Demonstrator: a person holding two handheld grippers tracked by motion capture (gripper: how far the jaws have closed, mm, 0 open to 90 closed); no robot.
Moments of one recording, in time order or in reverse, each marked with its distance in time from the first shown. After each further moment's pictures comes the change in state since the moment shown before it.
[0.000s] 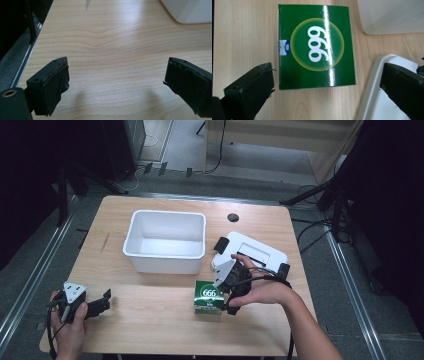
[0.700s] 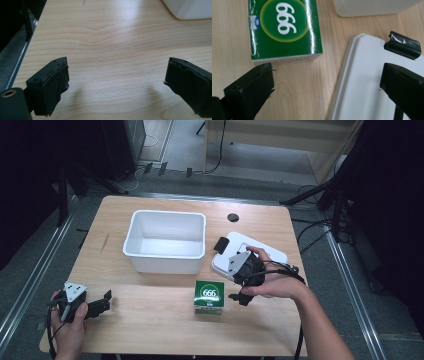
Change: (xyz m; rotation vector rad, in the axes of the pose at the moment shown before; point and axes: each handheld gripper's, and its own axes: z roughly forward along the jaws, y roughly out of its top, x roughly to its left) left arm 0.001 0.000 0.001 0.025 -0.017 0.004; right arm -0.019 -0.021 -0.024 0.030 -0.086 0.043
